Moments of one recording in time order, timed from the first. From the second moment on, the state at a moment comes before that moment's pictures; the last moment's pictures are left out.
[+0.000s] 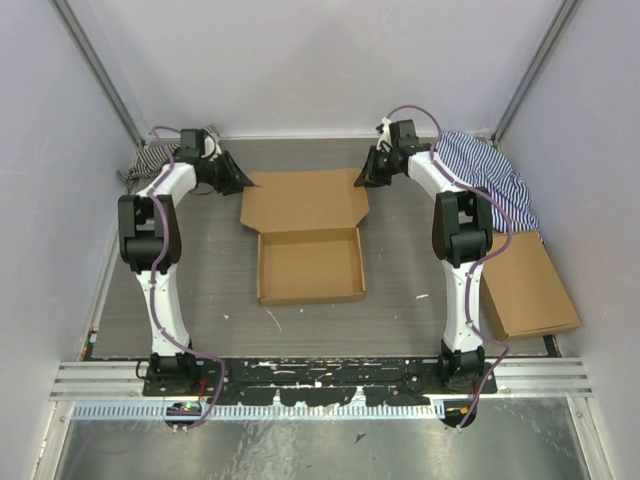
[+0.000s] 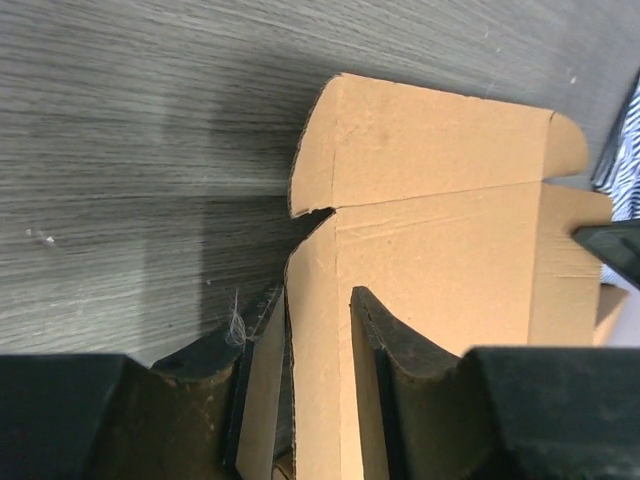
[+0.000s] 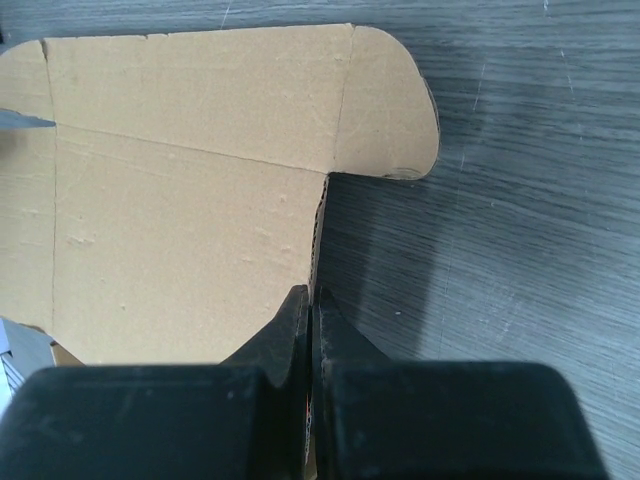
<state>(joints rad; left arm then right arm) -0.01 2.18 1.68 -0.38 0.55 -0.57 0.18 2.28 1.89 -0.51 -0.48 0.36</state>
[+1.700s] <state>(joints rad) -0.29 1.21 0.78 0.38 0.20 -0.34 0.27 1.56 1.23 -0.43 -0.37 0.26</state>
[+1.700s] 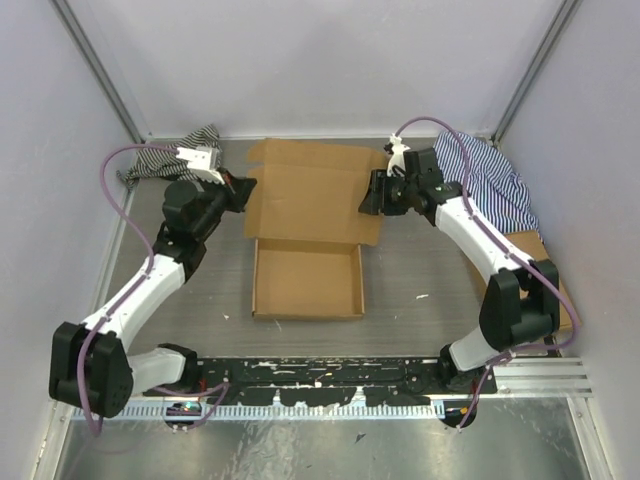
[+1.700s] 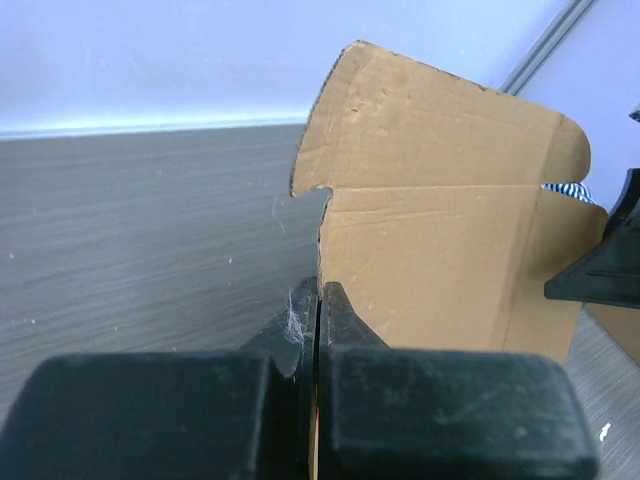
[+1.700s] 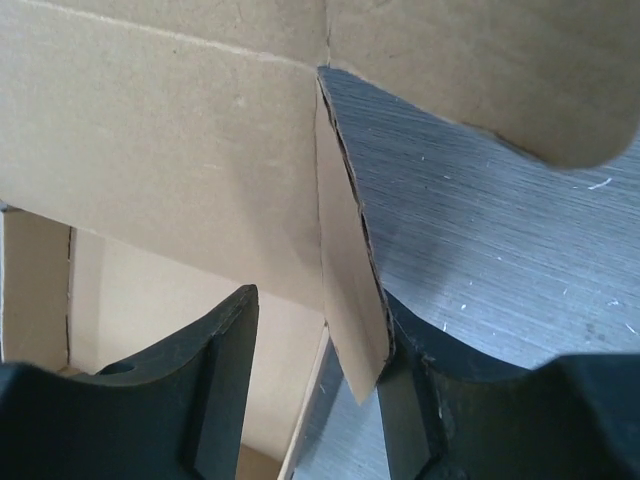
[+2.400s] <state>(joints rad) -0.42 1.10 0.70 0.33 0.01 -0.24 0.46 1.43 1.20 -0.53 0.02 0.29</state>
